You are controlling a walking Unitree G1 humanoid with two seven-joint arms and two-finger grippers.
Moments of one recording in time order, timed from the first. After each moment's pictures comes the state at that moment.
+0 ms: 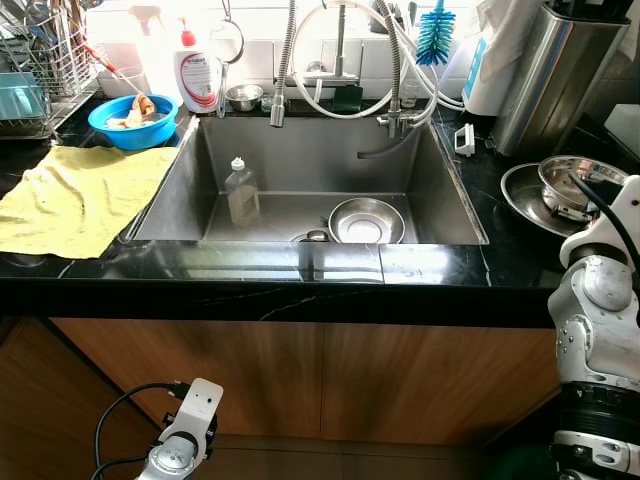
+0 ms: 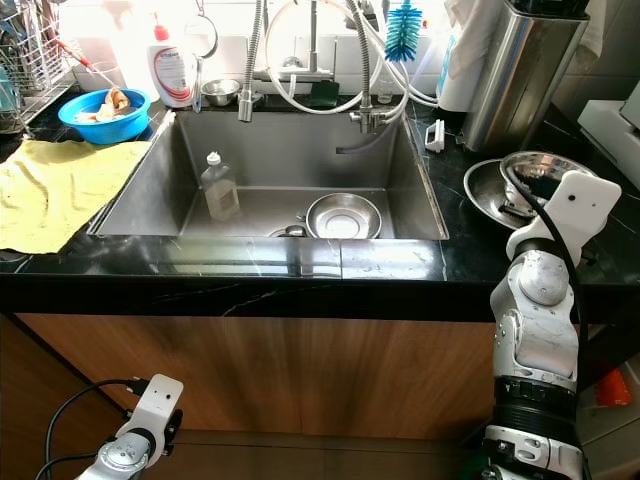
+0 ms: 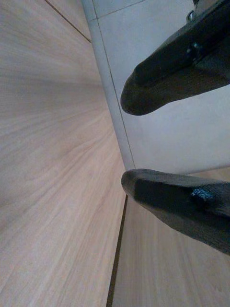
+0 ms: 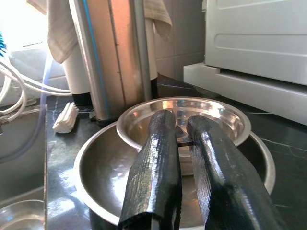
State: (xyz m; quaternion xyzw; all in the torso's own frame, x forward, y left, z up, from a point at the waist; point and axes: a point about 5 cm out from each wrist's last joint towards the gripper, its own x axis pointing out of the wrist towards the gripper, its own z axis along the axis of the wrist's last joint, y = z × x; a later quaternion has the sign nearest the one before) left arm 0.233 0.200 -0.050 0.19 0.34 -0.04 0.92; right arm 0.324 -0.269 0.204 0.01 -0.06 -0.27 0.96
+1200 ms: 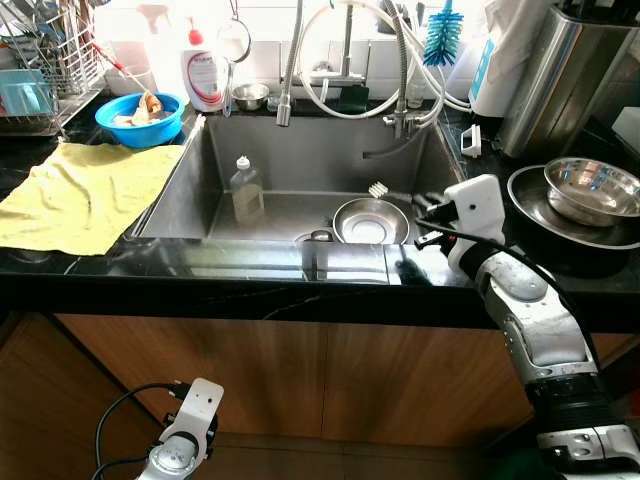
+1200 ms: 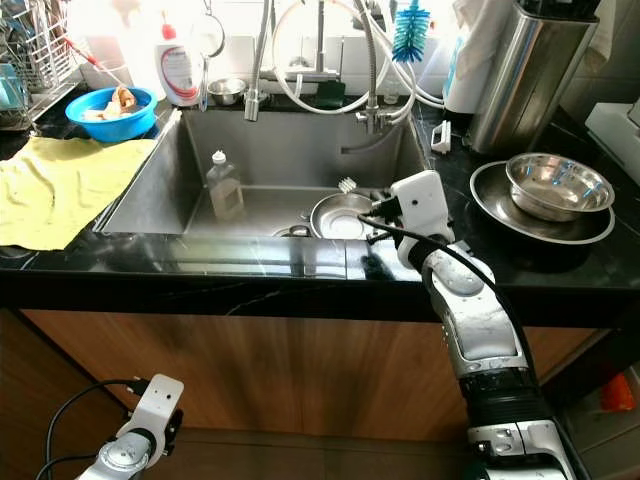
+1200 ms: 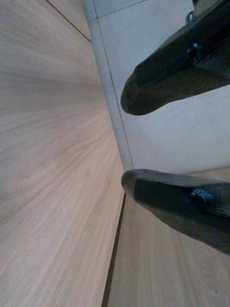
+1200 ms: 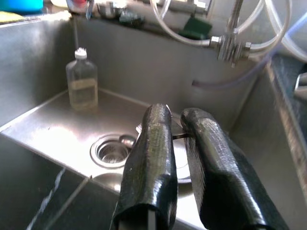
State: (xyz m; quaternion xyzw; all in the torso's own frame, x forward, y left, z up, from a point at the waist) left arm 0.233 0.200 -0.050 0.19 0.34 -0.04 0.92; right arm 0.347 -0.173 0.174 -0.10 0.03 0.16 0.98
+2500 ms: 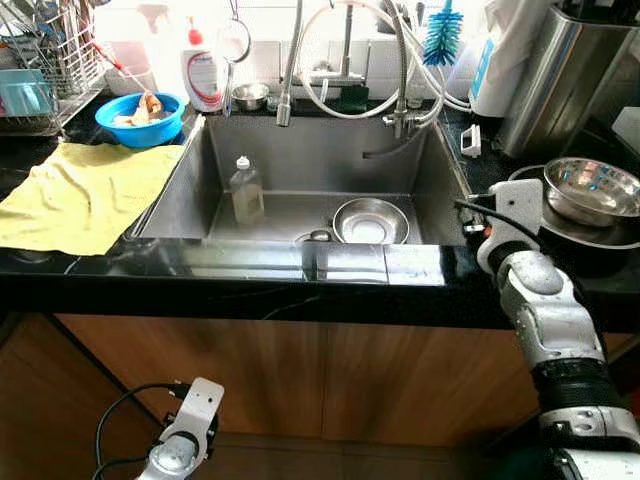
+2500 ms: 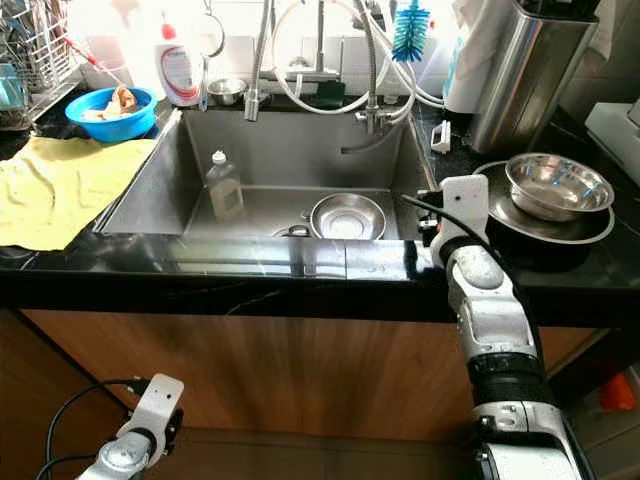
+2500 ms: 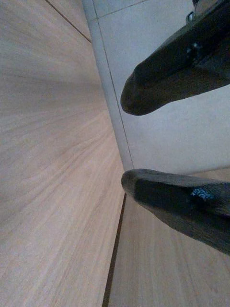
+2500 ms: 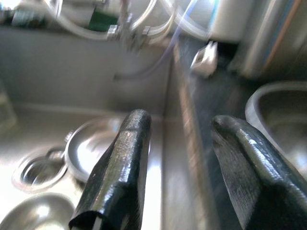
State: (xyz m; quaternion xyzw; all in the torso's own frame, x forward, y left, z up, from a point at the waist) left arm 0.233 0.200 -0.050 0.19 0.34 -0.04 0.92; right arm 0.360 -0.220 0.188 -0.07 0.02 -0.03 1.00
